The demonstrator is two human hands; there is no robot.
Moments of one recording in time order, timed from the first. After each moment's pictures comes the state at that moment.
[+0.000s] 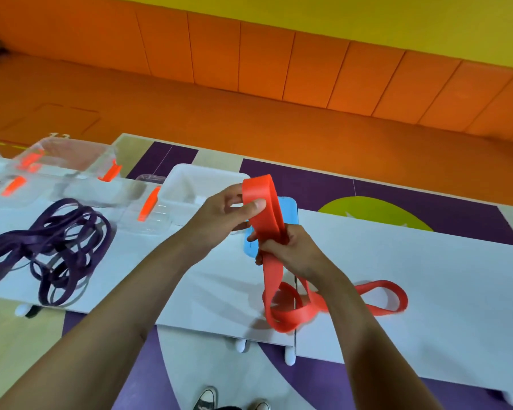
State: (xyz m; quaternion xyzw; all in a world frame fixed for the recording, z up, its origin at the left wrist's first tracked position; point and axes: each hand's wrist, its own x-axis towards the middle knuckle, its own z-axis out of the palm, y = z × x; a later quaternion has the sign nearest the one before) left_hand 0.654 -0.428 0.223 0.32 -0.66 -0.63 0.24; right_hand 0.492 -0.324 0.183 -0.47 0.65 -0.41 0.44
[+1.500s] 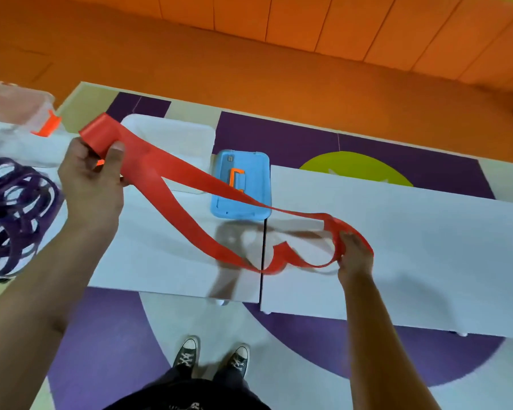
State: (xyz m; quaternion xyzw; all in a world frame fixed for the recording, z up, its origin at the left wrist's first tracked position) left_hand 0.673 -0.446 0.175 0.48 -0.54 -0.45 0.53; right_hand 0.333 -0.206 0.024 0.10 0.73 -0.62 0.28
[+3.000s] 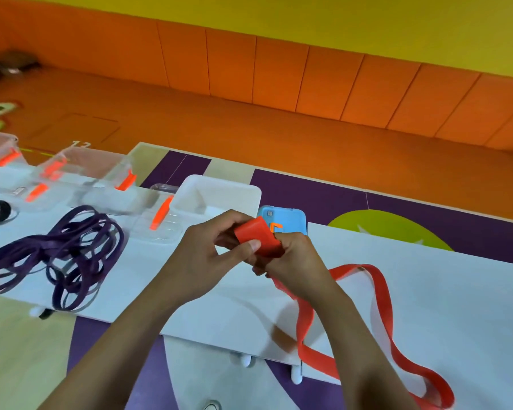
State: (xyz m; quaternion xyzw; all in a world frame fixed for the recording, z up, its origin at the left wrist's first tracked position) left_hand 0.691 -0.395 0.244 0.31 -0.78 -0.45 0.29; right_hand 0.513 -0.326 0.211 -0.53 0.67 -0.39 0.36
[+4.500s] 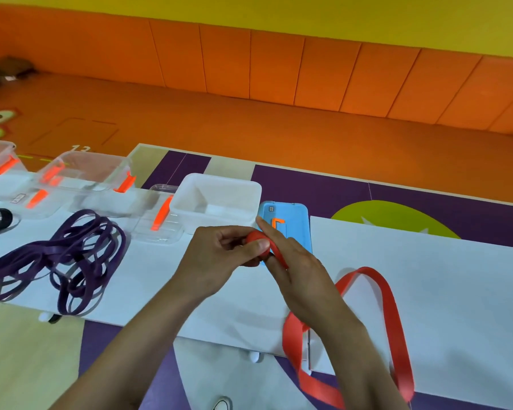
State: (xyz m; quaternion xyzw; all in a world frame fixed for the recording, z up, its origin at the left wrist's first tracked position) left_hand 0.673 -0.391 0.231 0.37 -0.62 -0.62 0.30; right_hand 0.524 -0.297 0.193 -0.60 0.71 -0.33 0.18
